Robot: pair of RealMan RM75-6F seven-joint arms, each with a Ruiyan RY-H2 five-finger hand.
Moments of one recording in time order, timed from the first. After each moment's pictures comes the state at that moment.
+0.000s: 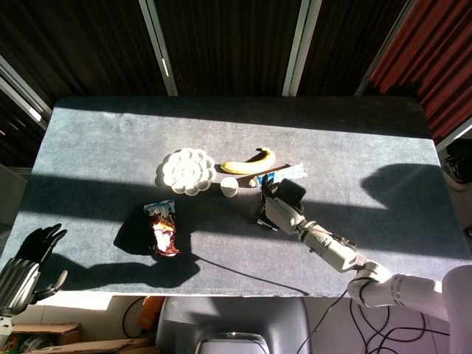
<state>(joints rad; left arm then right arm) -0.12 -1.06 0.08 -1.50 1.72 1.55 -0.28 0.88 -1.45 0.05 -1.36 -1.42 0.83 -1.57</state>
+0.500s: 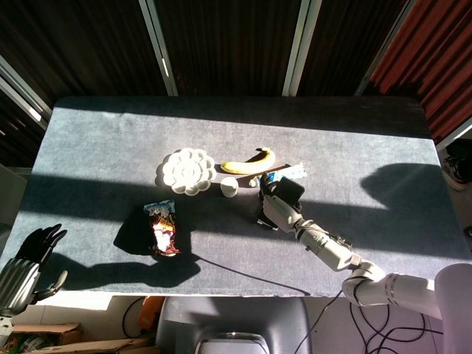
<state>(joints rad) -0.12 -1.06 0.08 -1.50 1.72 1.55 -0.28 0.90 -1.48 0.04 -1.35 -1.35 0.84 -1.61</state>
